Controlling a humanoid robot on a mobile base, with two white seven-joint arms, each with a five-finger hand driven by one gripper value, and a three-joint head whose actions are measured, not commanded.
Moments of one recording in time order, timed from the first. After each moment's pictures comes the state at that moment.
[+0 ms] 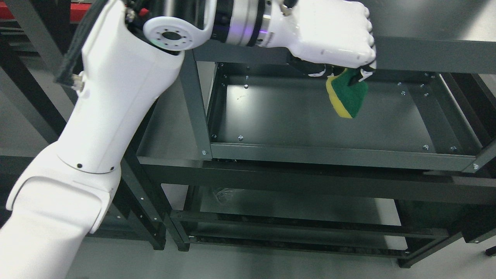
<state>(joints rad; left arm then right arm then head) -1.37 0.13 -0.48 -1.43 -0.45 -0.79 -0.97 -0.07 0.00 -0.21 0.00 -0.11 0.08 -0.07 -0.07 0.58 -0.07</state>
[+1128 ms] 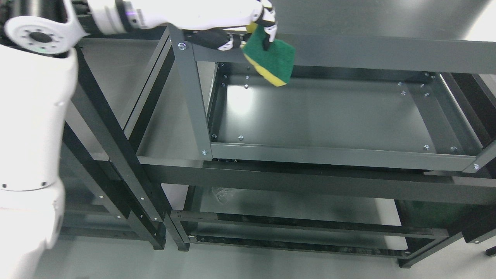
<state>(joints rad) -1.25 0.26 -0.30 -1.48 -0.37 -0.79 -0.95 -0.07 0.00 -0.21 0.00 -0.11 0.08 -0.07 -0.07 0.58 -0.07</state>
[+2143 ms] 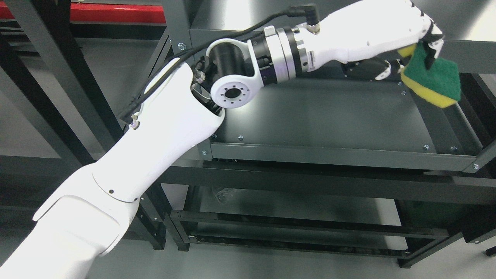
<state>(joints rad) -1.28 0.04 -0.81 -1.40 -0.43 -0.37 -0.28 -0.07 0.00 -0.21 0.00 -0.11 0.08 -0.07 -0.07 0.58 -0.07</state>
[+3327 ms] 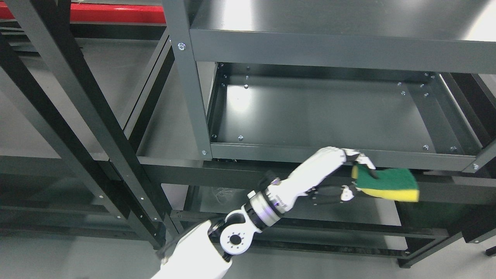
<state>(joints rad) -0.47 0.01 -0.75 -1.46 -0.18 -0.40 0.05 -0.07 0.00 -0.21 0.00 -0.11 0.08 -0.07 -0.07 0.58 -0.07</state>
